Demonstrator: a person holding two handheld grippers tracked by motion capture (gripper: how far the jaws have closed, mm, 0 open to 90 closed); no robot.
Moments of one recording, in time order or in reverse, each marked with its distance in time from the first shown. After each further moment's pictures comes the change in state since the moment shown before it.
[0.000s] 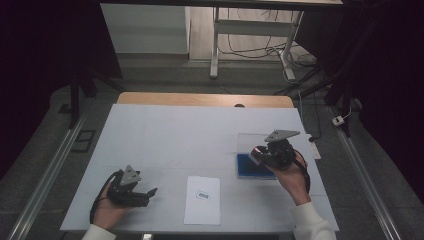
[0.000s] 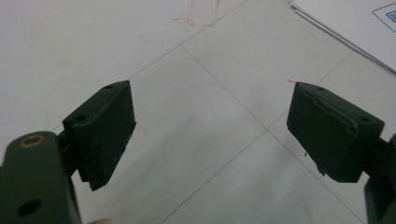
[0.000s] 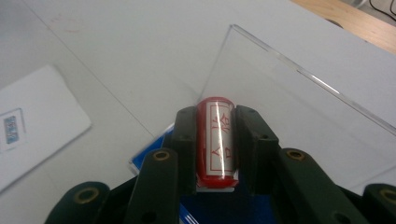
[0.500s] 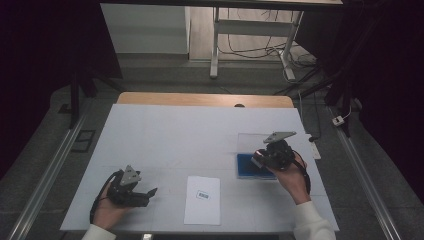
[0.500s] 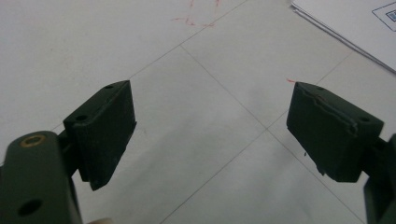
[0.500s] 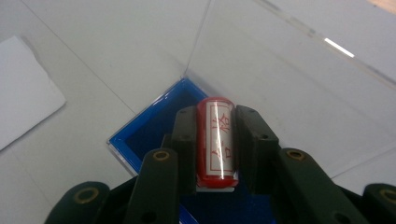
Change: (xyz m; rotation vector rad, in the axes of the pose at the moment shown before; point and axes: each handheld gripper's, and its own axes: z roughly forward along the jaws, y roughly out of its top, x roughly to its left) left arm 0.000 0.000 0.000 0.000 -0.001 0.001; right arm -0.008 -0.011 0.015 0.085 -0.009 0.010
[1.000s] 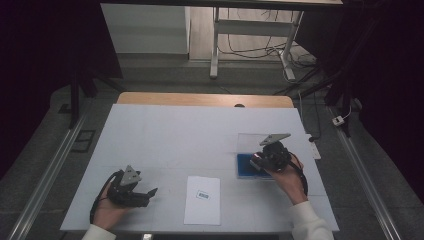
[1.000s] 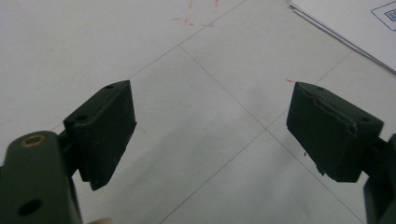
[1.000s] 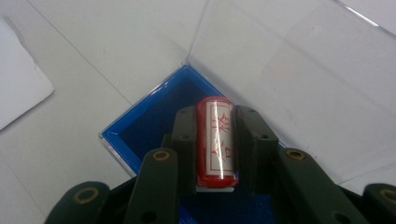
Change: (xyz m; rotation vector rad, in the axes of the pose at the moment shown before) left arm 0.000 0.000 0.000 -0.001 -0.003 0.001; right arm 0.003 -0.004 0.013 0.039 -0.003 -0.009
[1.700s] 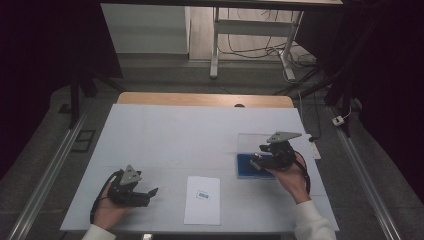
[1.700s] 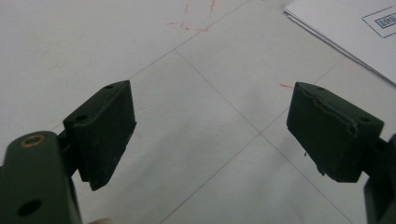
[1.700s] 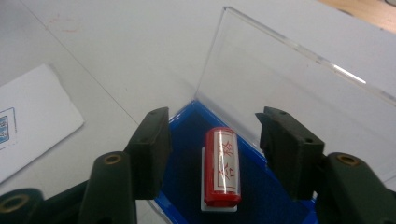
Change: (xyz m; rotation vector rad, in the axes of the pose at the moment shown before) left arm 0.000 0.001 0.000 -0.013 -0.020 -0.010; right arm -0.006 -0.001 -0.016 -0.168 0.065 0.034
